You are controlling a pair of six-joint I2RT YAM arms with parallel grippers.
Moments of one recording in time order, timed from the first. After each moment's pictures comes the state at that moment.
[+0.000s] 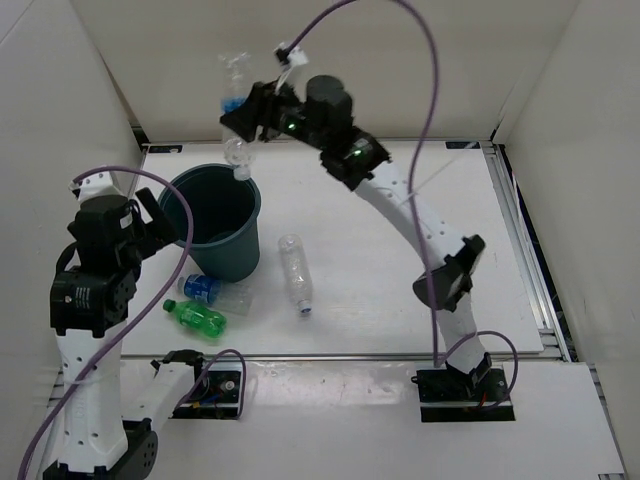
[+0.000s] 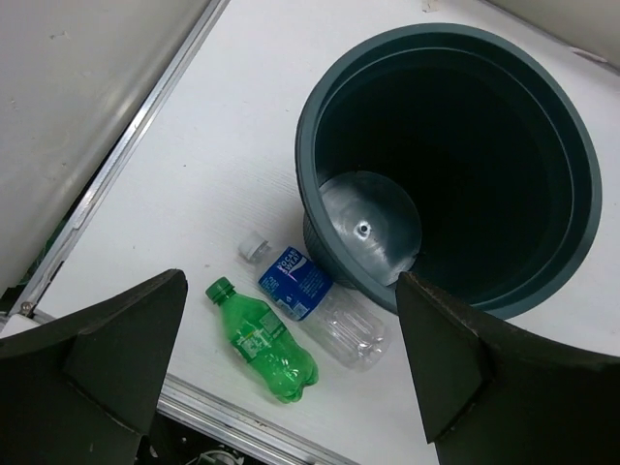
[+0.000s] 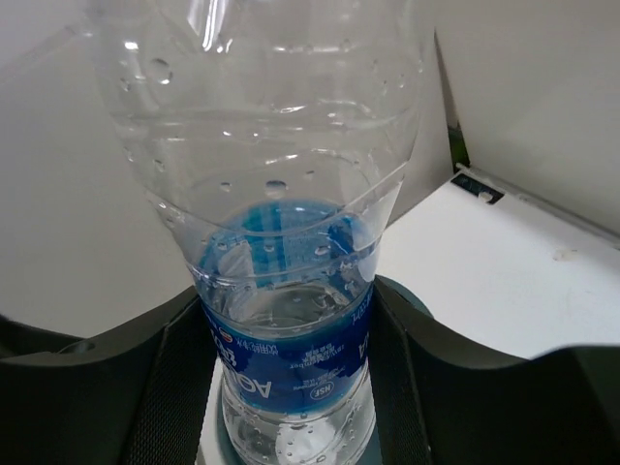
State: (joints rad) left arm -0.05 0.84 1.46 -1.14 -0.38 -0.36; right arm 0.82 2.06 2.47 -0.31 -0.25 0.46
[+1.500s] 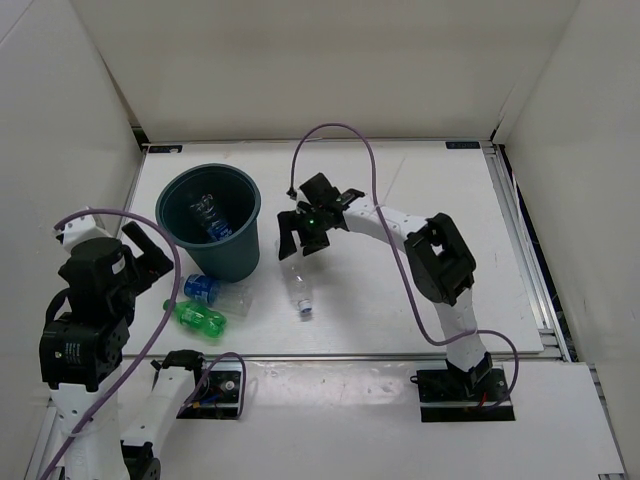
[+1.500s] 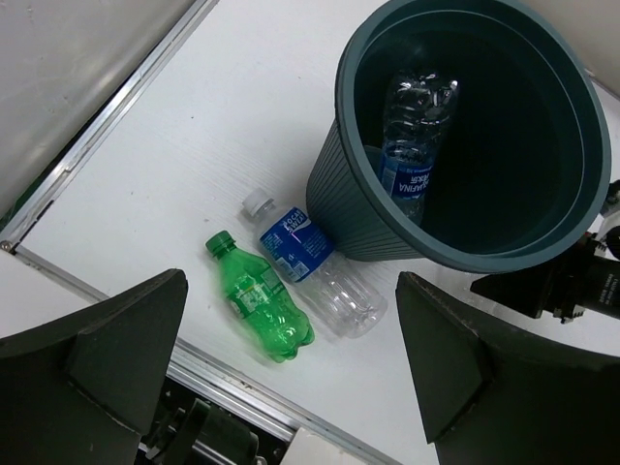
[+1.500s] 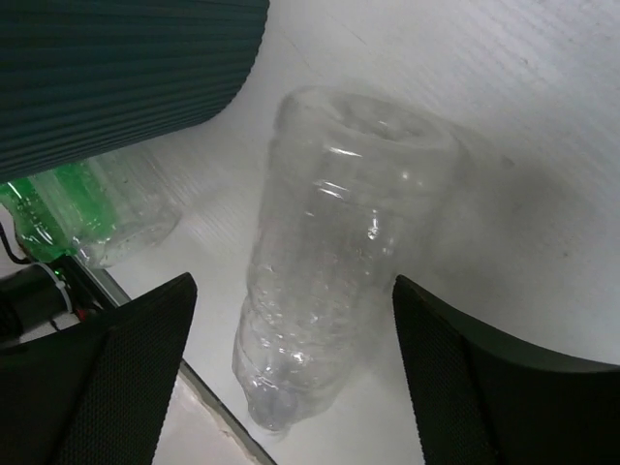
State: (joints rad) left arm -0.06 0.69 1.42 -1.26 -0.40 -0.47; right arm 0.77 2.11 1.65 -0.52 -0.43 0.40
